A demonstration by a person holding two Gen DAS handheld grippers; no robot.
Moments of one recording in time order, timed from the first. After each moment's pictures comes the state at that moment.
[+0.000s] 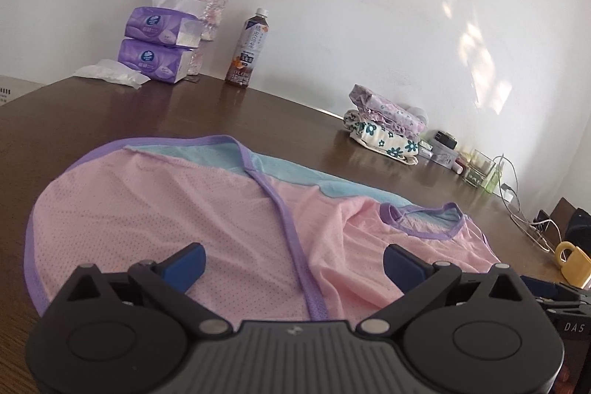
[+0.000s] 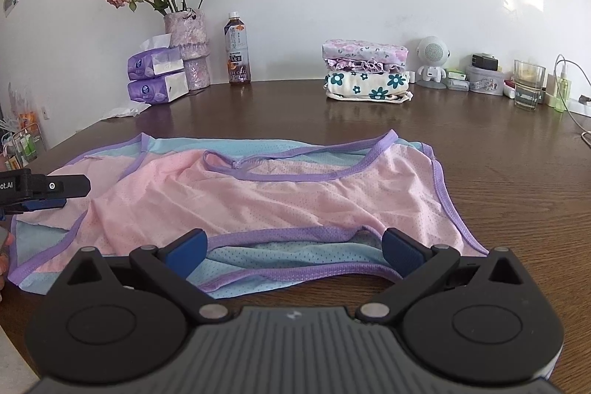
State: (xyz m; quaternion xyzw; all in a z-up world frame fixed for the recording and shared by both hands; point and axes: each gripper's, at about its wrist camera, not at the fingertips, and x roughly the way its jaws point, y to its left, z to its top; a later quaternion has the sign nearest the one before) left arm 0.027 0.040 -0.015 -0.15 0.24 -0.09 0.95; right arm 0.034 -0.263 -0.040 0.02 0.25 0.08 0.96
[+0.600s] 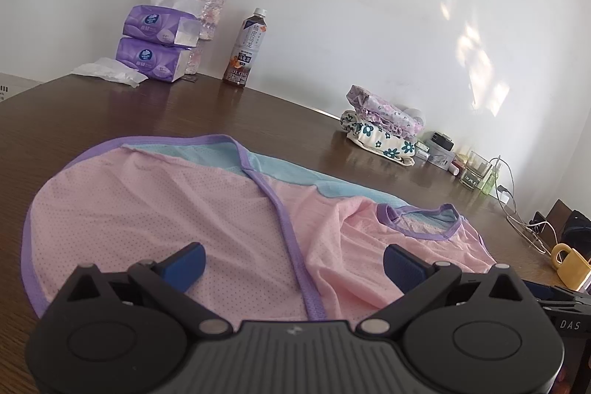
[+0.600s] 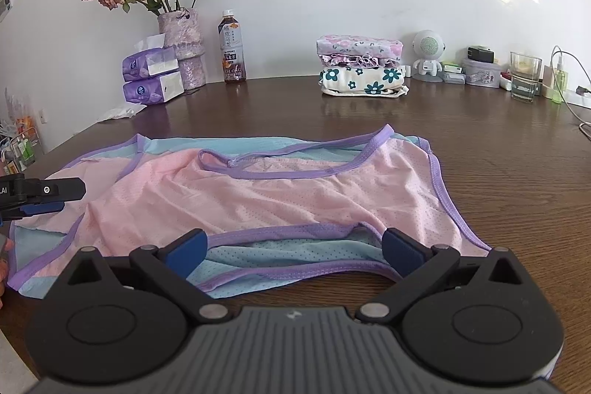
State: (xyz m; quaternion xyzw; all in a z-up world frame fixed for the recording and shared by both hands) left arm 0.027 0.039 -0.014 -0.16 0.24 -0.09 0.95; right arm 0.036 -0.266 -0.040 0.03 0.26 0.07 0.96
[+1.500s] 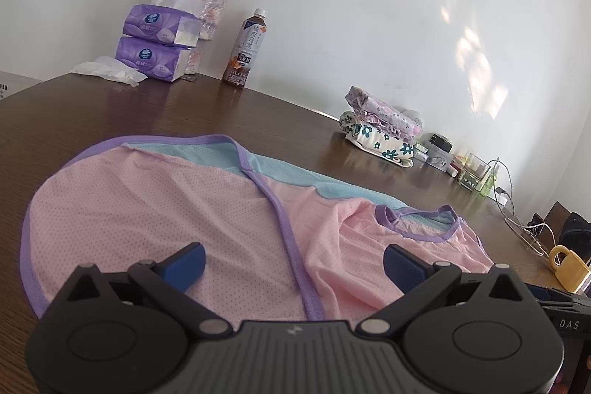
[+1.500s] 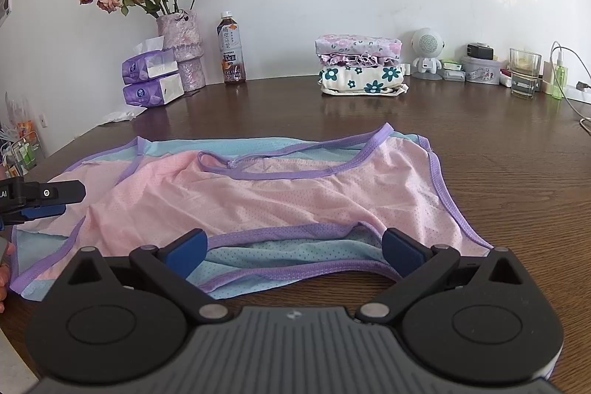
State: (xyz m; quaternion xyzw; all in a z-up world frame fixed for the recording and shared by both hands) left arm 0.027 0.039 -0.014 -0.16 0.24 -0.09 0.95; right arm 0.038 -0.269 -0.041 0.04 0.26 0.07 0.96
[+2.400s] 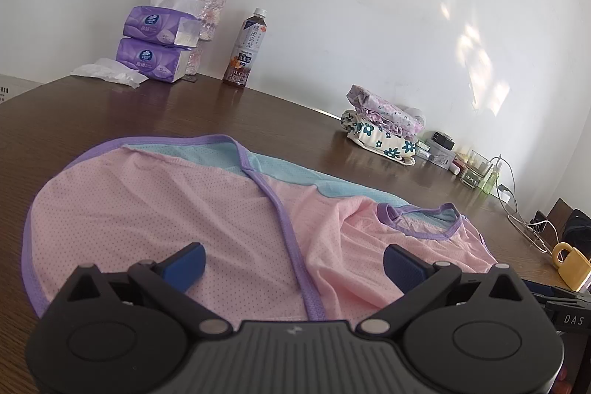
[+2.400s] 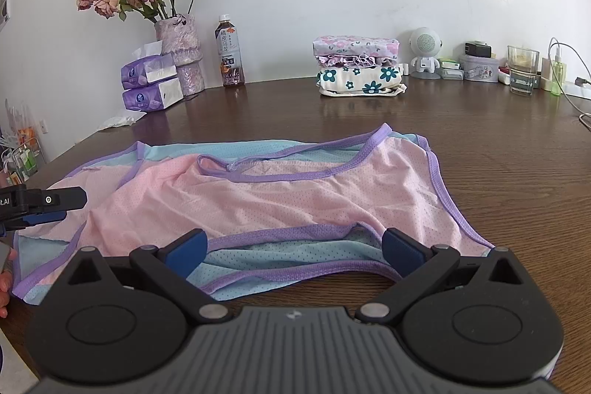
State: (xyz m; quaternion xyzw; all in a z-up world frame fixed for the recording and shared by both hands) left arm 0.027 0.037 -0.014 -0.16 0.24 -0.09 0.95; right arm 0.037 -0.271 -0.041 0.05 0.25 0.08 0.96
